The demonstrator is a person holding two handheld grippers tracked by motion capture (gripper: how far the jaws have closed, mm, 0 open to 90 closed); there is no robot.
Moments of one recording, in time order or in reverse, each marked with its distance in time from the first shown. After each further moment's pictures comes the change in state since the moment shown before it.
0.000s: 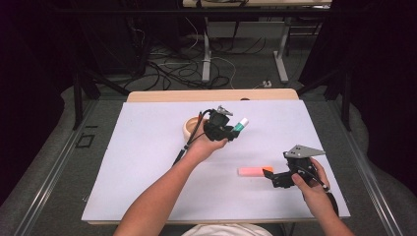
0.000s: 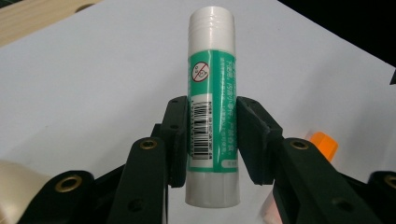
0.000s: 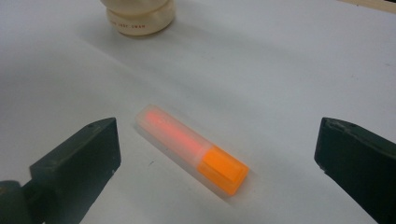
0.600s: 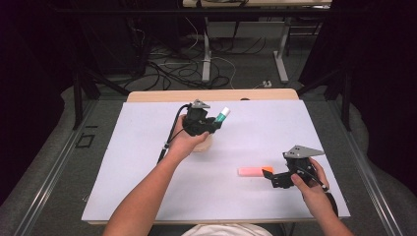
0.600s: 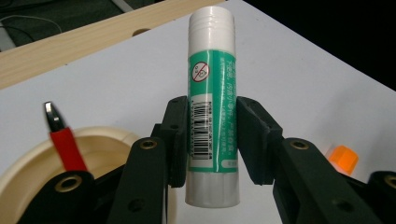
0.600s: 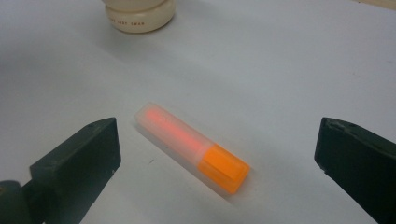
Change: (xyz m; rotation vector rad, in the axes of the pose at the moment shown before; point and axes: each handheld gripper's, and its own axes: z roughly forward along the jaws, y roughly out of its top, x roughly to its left) left arm 0.039 -0.014 -0.043 -0.121 0.064 -0.040; right arm 0.001 -0.001 0.001 0.017 0.001 -0.003
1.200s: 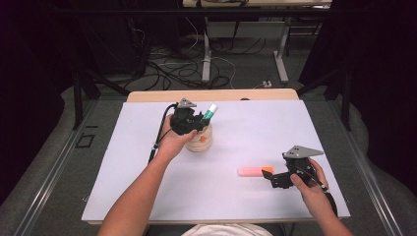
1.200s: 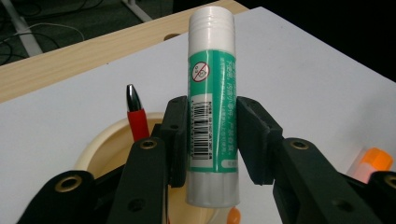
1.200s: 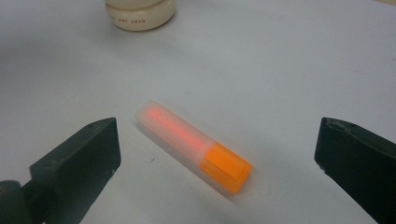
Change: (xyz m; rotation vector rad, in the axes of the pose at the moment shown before) left arm 0.028 -0.014 -0.010 -0.031 0.046 -0.024; right arm 0.001 -0.001 0.003 -0.009 0.003 0.009
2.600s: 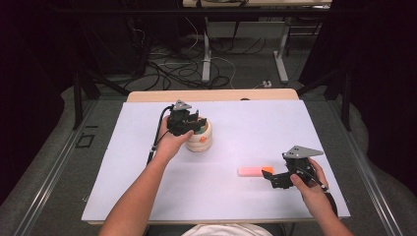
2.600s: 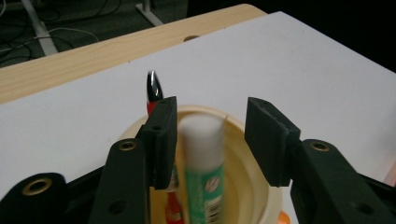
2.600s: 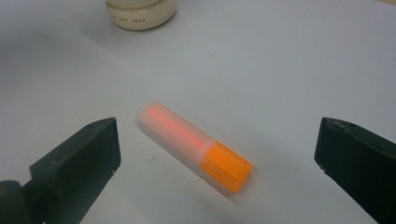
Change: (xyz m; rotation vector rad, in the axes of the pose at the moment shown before) left arm 0.015 -0.011 0.003 -0.055 0.038 -0.025; right arm 0.000 0.000 -0.001 0.013 0.003 -0.009
